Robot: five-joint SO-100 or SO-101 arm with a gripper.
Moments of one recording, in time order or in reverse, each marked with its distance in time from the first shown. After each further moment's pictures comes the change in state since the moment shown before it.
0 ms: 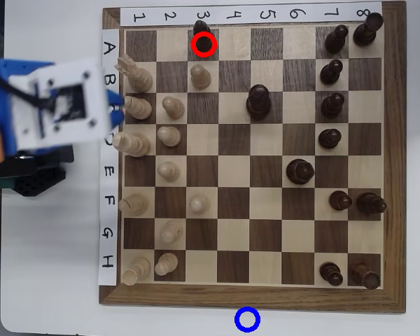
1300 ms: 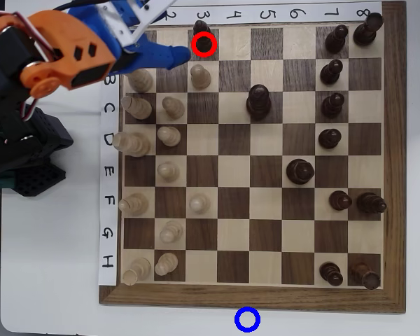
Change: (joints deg) arm -25.2 -5.1 40.5 -48.5 0.0
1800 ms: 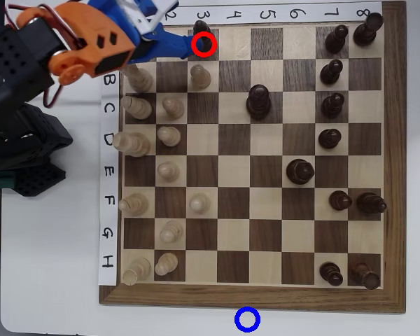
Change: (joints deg) arm -1.8 -9.6 3.2 -11.9 0.0
